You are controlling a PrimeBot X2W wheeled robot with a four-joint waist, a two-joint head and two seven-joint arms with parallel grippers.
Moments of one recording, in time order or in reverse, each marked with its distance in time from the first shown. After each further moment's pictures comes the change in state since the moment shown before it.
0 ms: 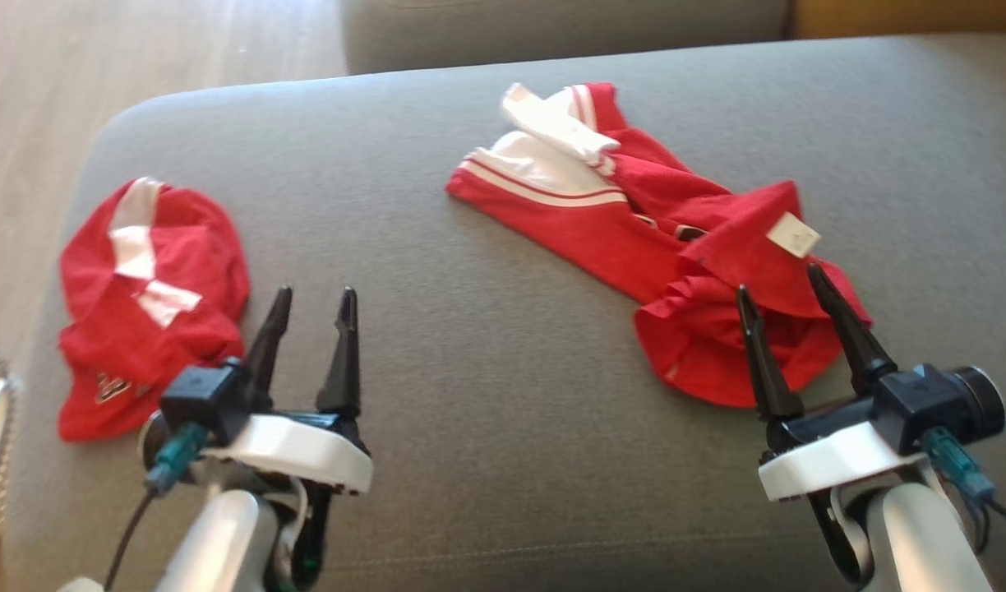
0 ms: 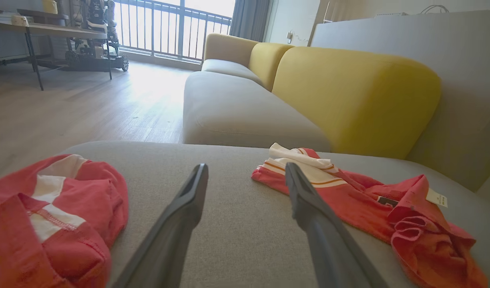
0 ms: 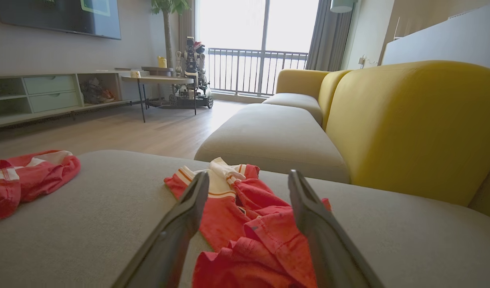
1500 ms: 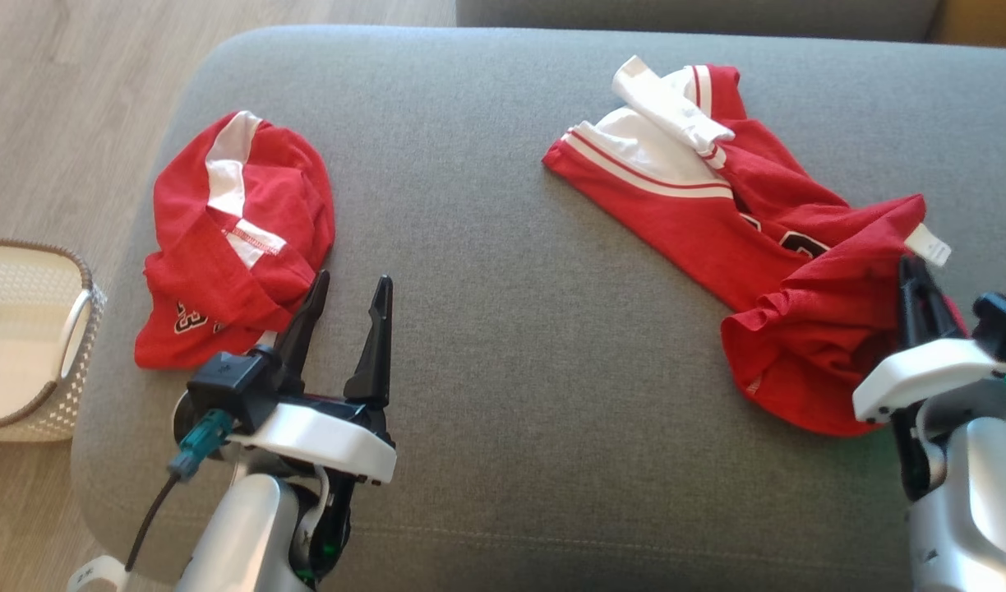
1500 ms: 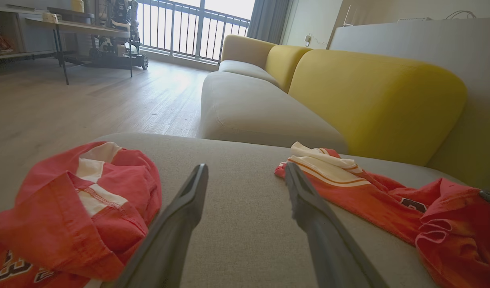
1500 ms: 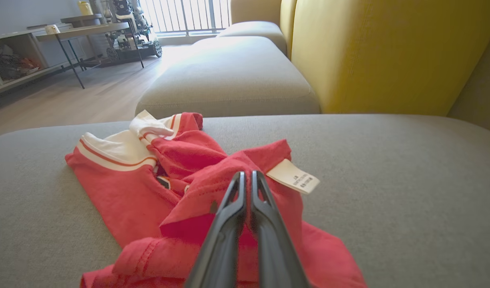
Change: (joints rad) left arm -0.016 -0.133 0.098 0.055 0.123 -0.166 0.000; right arm -0.261 0.002 -0.344 0.452 -0.012 0.000 0.065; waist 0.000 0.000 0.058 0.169
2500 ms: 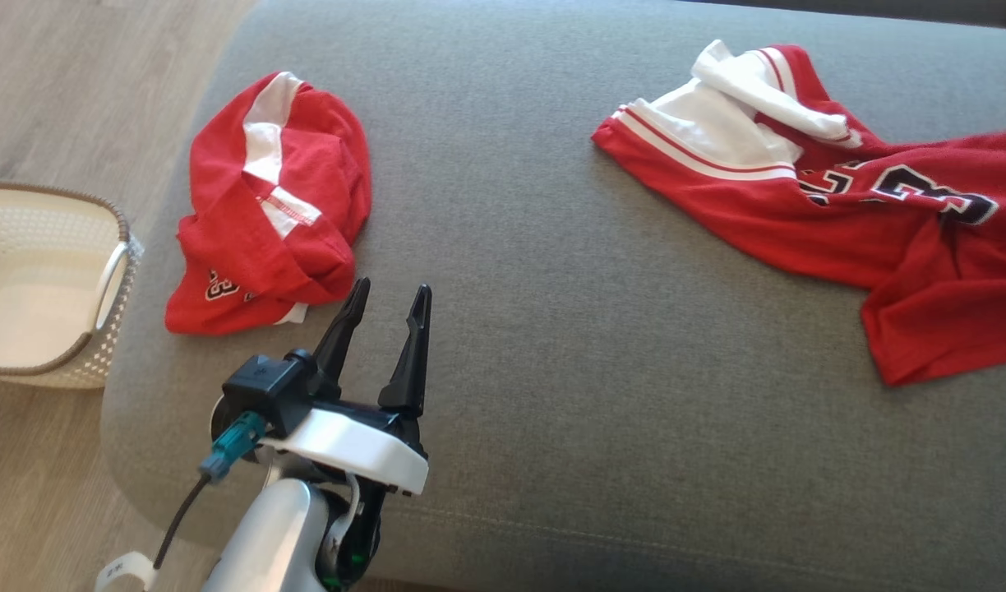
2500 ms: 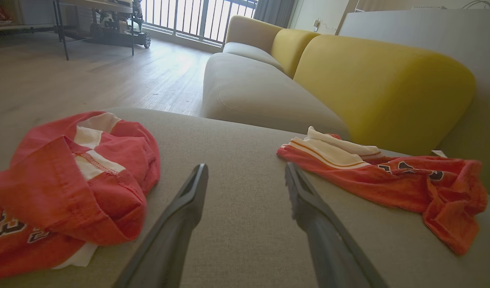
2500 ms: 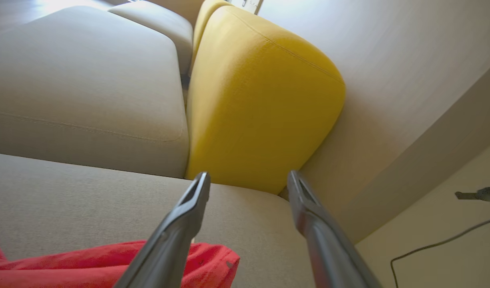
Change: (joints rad) left arm -0.003 -0.002 -0.089 -0.009 -0.053 0.018 0.000; right arm -0.445 -0.354 -0.270 0.070 -0.472 0.000 0.278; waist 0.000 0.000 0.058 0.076
